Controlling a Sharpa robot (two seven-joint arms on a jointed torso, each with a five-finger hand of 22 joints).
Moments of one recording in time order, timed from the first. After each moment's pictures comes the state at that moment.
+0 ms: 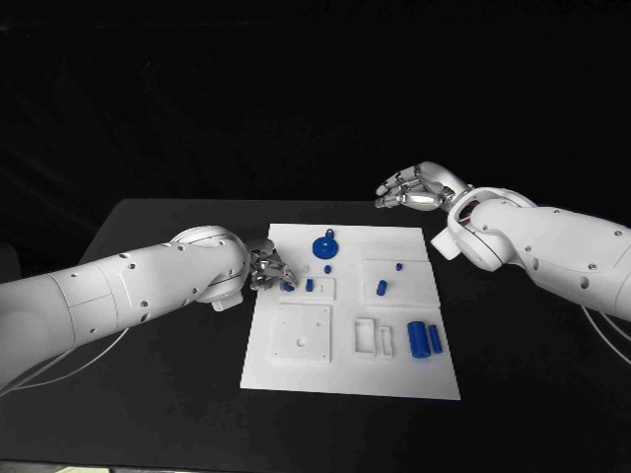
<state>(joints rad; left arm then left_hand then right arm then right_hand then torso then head) 1.30 -0.55 -0.17 1.14 -1.01 0.04 -0.37 0.82 0.03 0.51 -0.27 0.27 1.08 0.02 0.38 1.01 1.34 -0.09 1.00 0.60 1.20 -0.18 1.36 0.59 0.09 0.97 -0.14 1.10 1.31 1.29 -0.64 -0.02 1.10 -0.81 -0.27 0.17 1.00 -0.10 0.44 -0.29 0.55 0.82 0.20 0.28 0.40 0.94 0.17 0.38 0.07 0.78 0.19 0.43 0.39 0.23 0.52 0.27 0.26 1.16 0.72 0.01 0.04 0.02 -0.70</state>
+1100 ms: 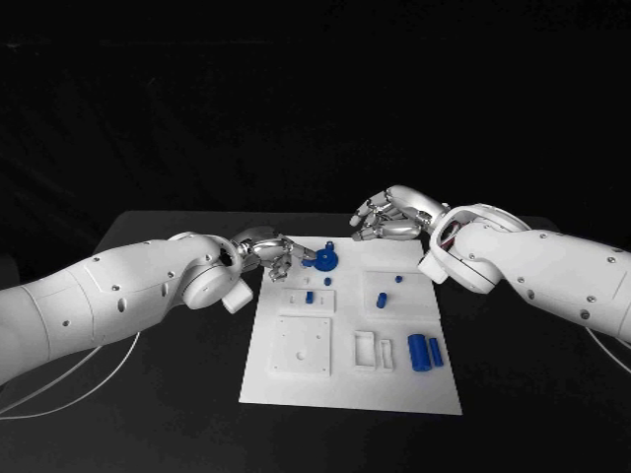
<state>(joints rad) 1.30 -0.62 -0.14 1.16 -0.50 0.01 0.02 0.83 0.03 0.51 -0.27 0.25 1.06 0.02 0.39 1.02 1.35 -0.09 1.00 0.60 1.20 -0.18 1.37 0.59 0.09 0.97 -0.14 1.10 1.31 1.29 -0.66 -0.02 1.26 -0.98 -0.23 0.16 1.06 -0.11 0.44 -0.29 0.47 0.84 0.19 0.31 0.40 1.10 0.09 0.49 0.14 0.93 0.11 0.56 0.47 0.25 0.70 0.24 0.32 1.17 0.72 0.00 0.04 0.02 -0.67</state>
